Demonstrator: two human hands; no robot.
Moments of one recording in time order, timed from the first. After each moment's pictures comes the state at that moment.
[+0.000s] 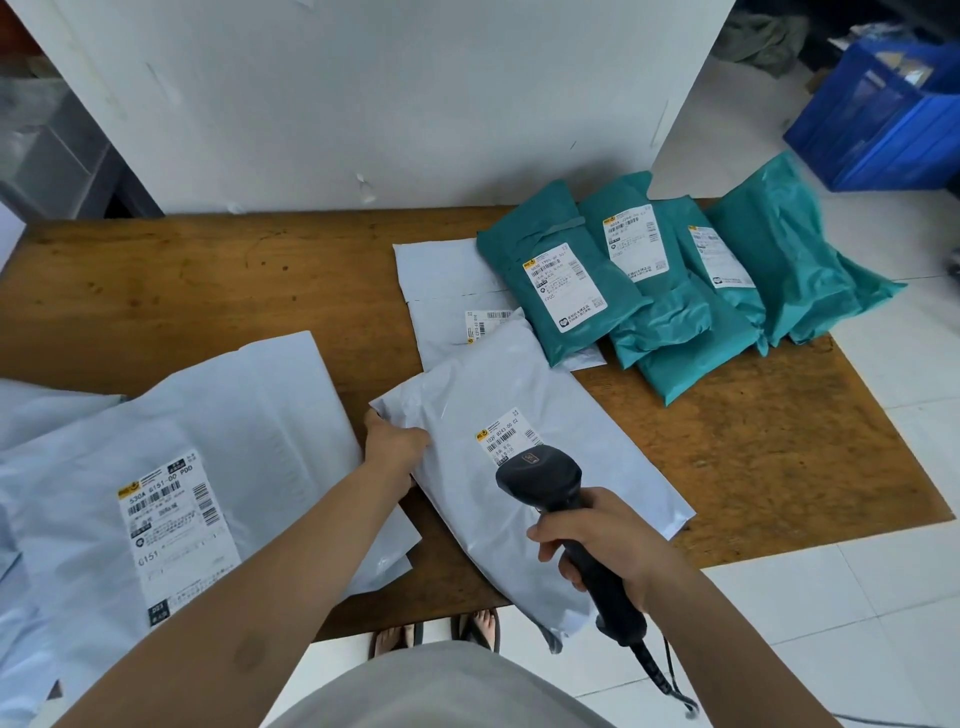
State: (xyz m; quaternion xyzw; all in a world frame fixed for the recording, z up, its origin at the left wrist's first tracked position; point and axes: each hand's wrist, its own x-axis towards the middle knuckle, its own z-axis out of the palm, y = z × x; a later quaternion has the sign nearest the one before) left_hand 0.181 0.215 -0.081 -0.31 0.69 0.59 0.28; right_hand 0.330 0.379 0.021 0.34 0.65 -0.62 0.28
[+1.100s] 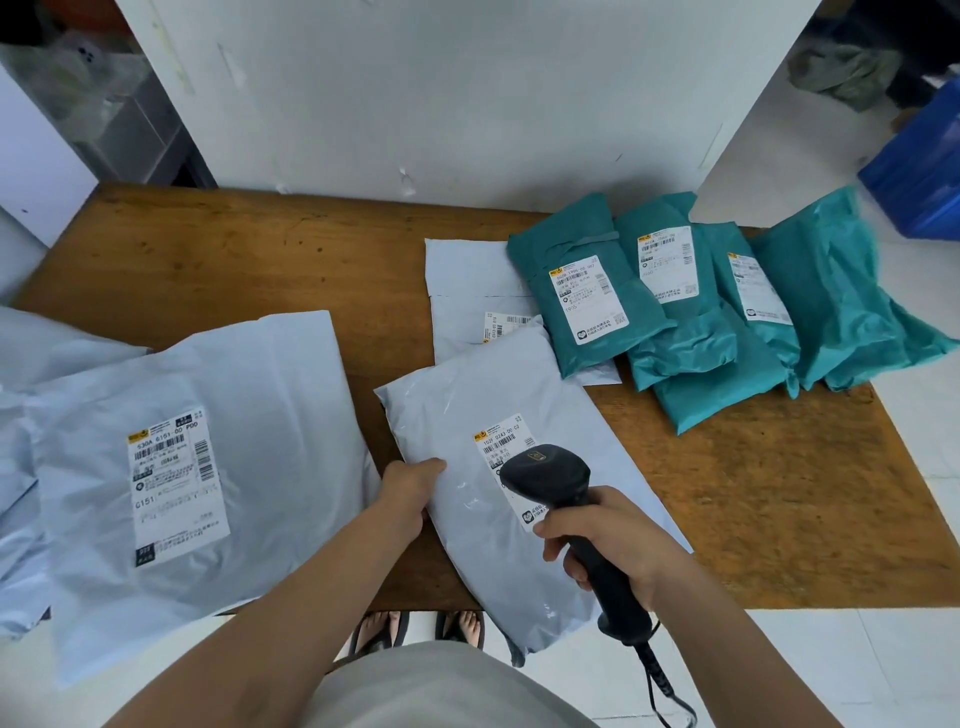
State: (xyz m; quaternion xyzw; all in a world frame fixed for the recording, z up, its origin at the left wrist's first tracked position) left_hand 0.236 0.236 -0.095 -0.39 0.58 0.67 0.26; right_hand 0.318 0.415 0.019 0.28 0.66 -0.61 0.33
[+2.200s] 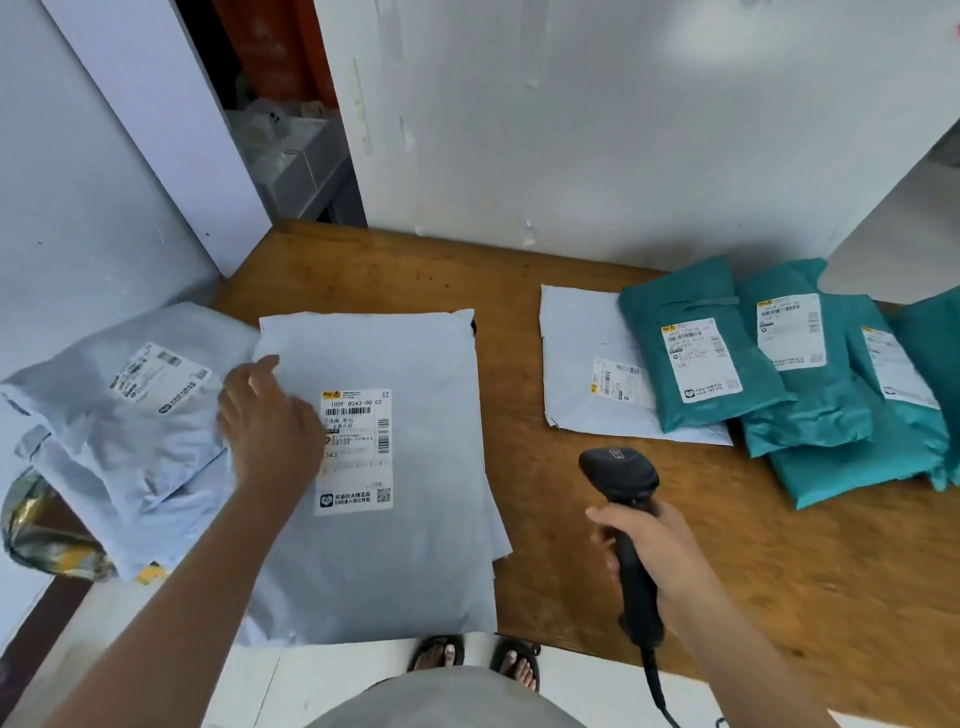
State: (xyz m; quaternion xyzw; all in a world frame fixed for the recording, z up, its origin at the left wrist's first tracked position) left_hand 0.227 0.021 -0.001 -0.21 0.93 0.23 -0.18; right_hand 0.296 0.343 0.008 0.31 0.67 -0.65 0.19
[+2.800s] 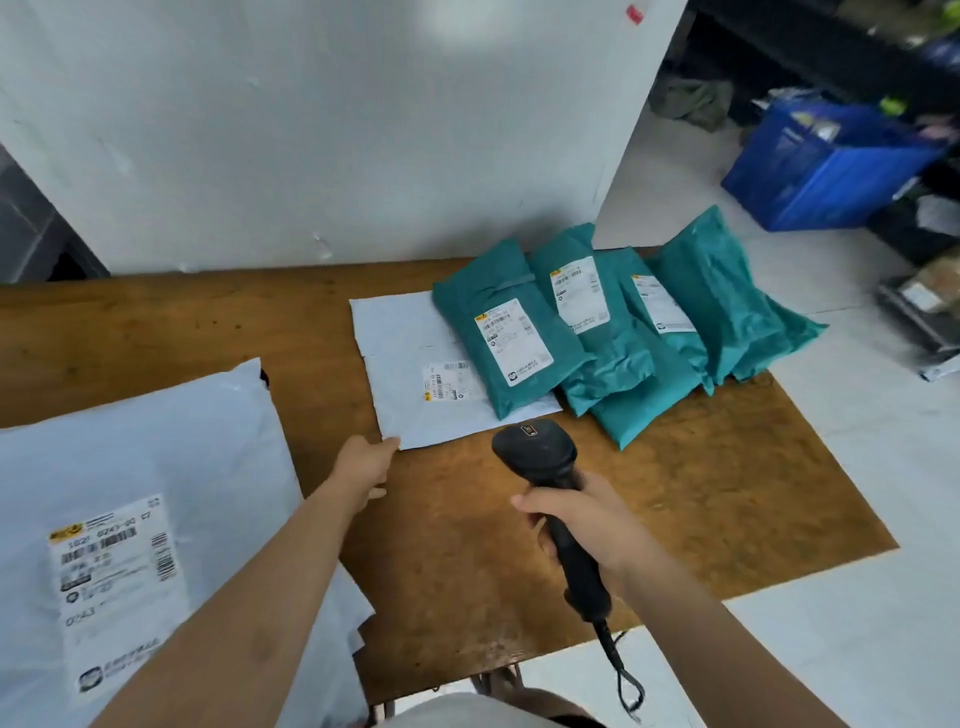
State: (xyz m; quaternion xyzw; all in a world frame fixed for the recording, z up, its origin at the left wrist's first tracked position) left_hand 0.141 0.237 -0.064 -0.22 0.72 0.57 0.33; right_hand 0.297 0.412 0.040 0.31 0.67 -0.66 0.14
